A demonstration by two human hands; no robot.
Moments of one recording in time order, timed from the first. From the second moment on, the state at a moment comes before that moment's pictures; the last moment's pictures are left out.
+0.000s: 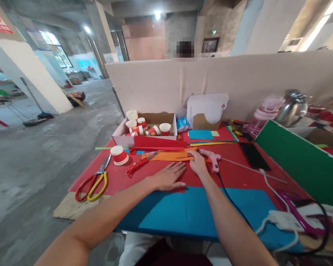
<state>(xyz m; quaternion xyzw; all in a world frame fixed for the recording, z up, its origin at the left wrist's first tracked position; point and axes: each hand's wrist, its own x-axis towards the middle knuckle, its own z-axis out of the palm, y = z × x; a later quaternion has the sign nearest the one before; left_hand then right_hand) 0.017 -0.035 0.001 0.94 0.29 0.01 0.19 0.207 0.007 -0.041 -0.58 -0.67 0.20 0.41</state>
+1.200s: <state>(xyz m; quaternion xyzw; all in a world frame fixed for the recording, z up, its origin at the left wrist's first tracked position) -0.046 -0.076 0.002 0.85 0.52 0.01 0.09 0.199 -0.019 -0.015 -0.49 -0.67 0.01 0.56</state>
